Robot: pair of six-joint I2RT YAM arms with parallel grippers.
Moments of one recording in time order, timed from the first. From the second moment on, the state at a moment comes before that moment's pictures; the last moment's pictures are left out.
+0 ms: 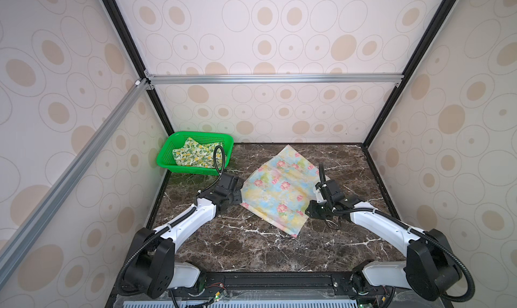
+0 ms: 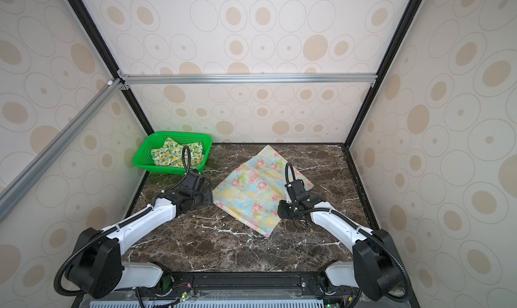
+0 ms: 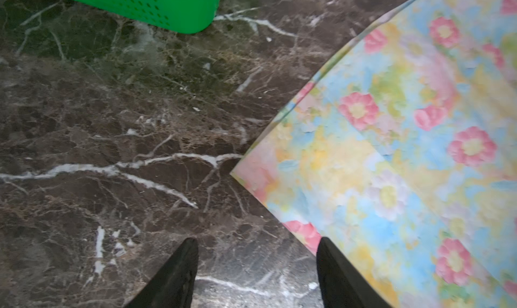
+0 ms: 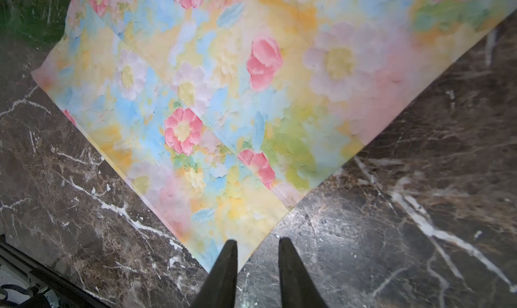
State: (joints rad) left arm -0.41 1.39 0.86 -0.45 -0.22 -0.50; right arm 0.45 1.33 0.78 -0.54 -0.19 0.56
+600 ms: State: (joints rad) left arm -0.31 1.62 0.93 -0.35 -0.06 -0.47; right arm 0.45 1.46 0.83 -0.49 -0.26 0.56
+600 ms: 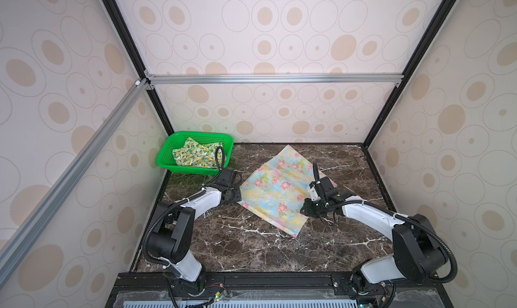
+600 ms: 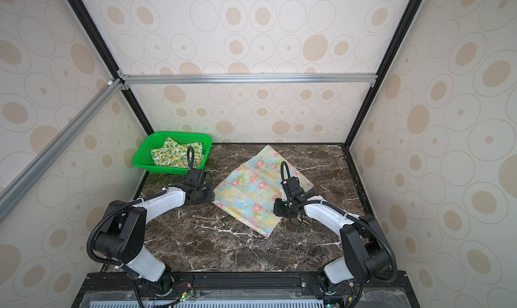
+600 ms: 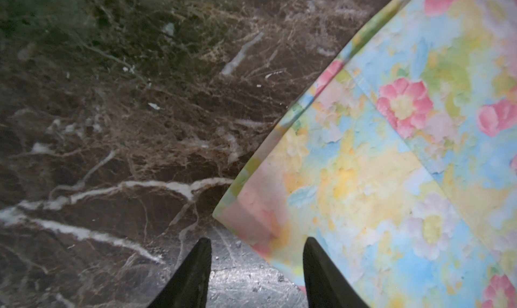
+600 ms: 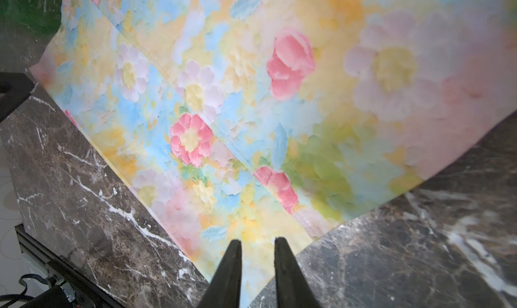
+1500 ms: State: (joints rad) left arm -0.26 1.72 0.96 -0.31 -0.03 -0.51; right arm 0.45 1.51 0.86 -0.47 -0.28 0.56
